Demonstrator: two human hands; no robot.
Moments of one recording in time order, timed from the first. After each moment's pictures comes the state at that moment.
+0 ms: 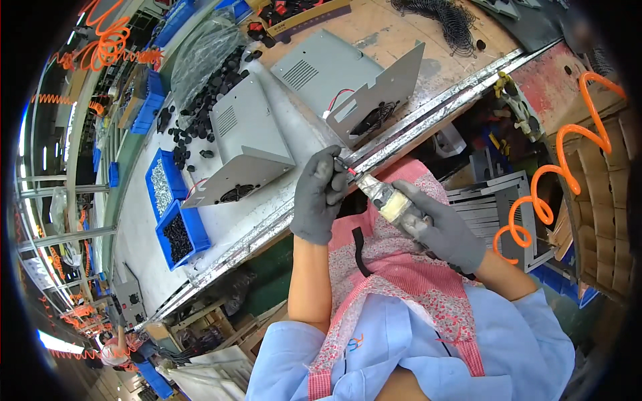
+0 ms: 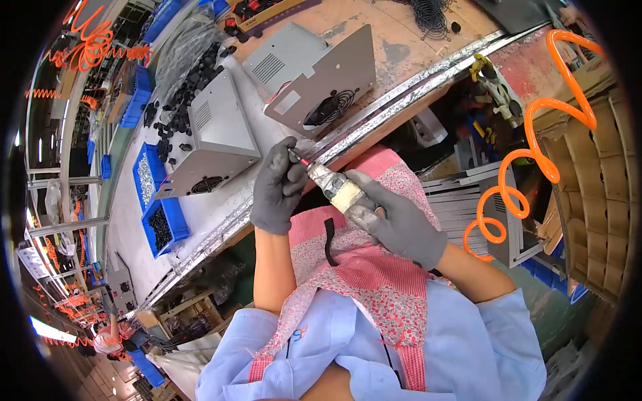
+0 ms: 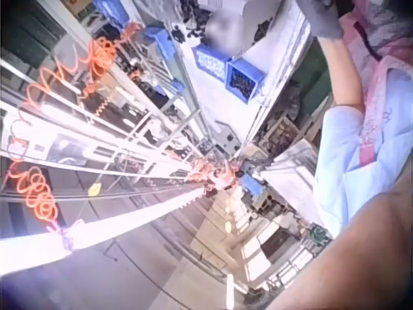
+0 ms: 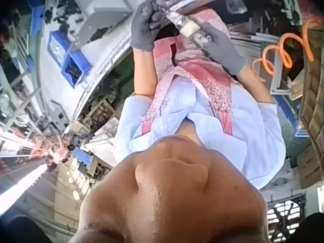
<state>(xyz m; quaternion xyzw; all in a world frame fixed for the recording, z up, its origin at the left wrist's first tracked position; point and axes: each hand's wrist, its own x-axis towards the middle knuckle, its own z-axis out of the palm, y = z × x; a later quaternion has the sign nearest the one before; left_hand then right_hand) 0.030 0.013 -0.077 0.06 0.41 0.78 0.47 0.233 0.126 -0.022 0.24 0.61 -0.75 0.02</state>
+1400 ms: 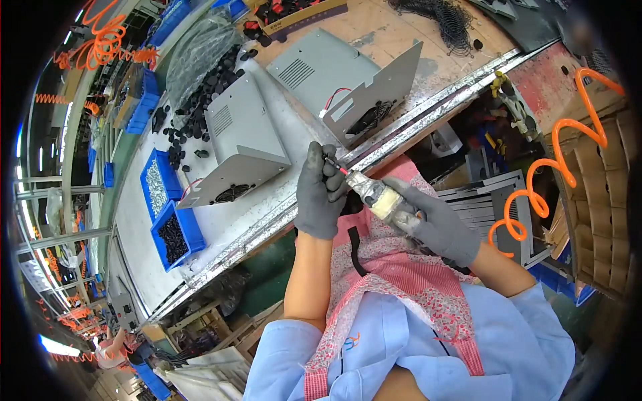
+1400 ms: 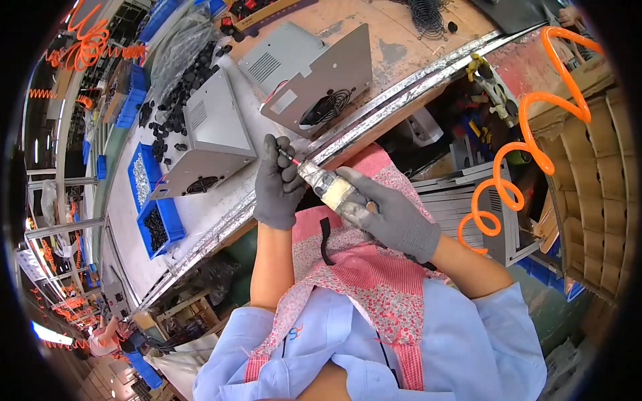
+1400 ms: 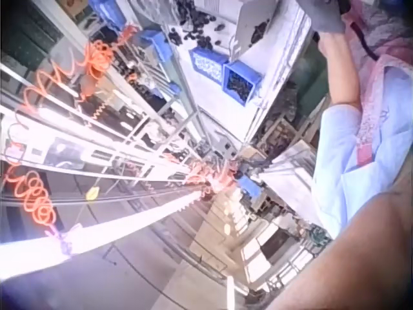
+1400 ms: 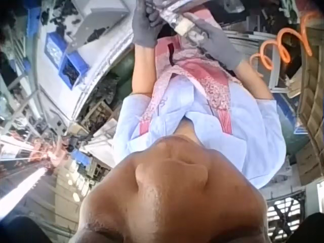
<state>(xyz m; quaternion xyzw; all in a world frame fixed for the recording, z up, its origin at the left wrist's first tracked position) 0.036 0.030 -0.072 -0.01 0.37 0.80 0.47 0.222 0.127 -0.022 0.25 0.58 -0.78 0.03</state>
